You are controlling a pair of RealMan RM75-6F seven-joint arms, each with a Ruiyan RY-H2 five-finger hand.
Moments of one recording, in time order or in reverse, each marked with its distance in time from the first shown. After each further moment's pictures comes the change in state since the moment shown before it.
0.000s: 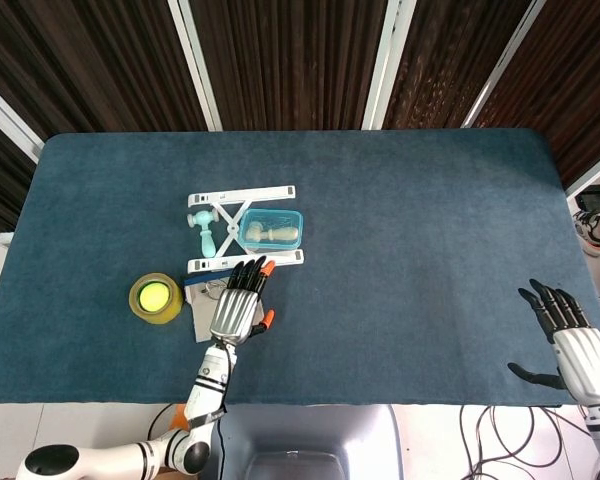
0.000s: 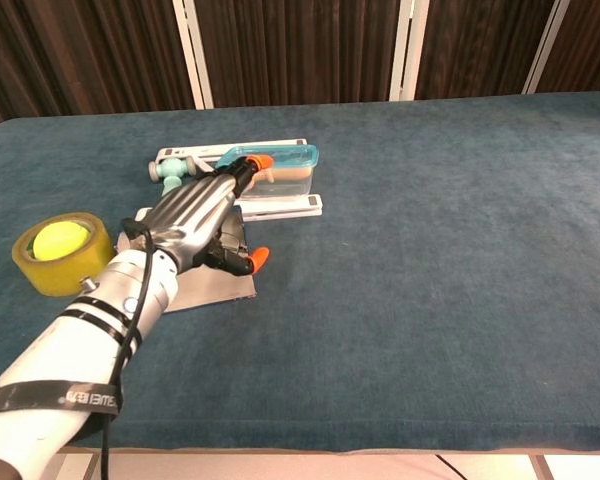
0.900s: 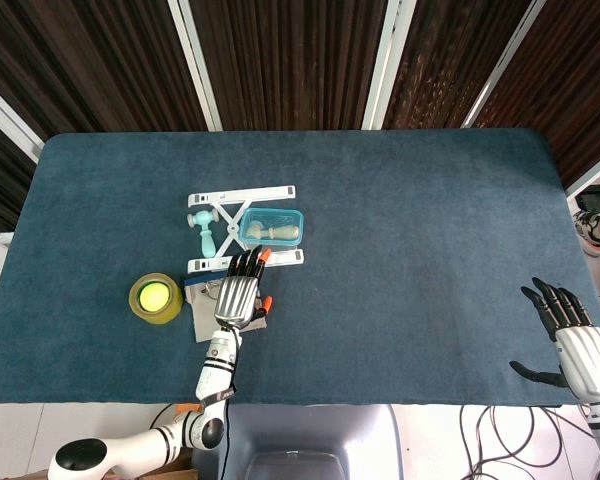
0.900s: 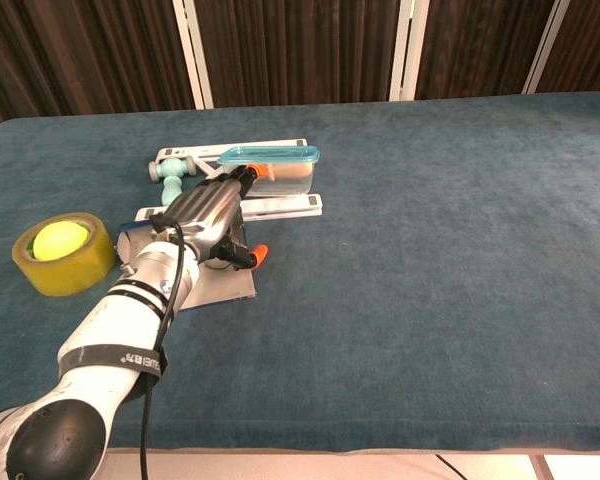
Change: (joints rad) left arm -0.094 -0.110 -0.102 0.267 -0.063 -0.098 -0.047; right arm 0.002 0.002 0.005 0.004 0.012 -0.006 0.002
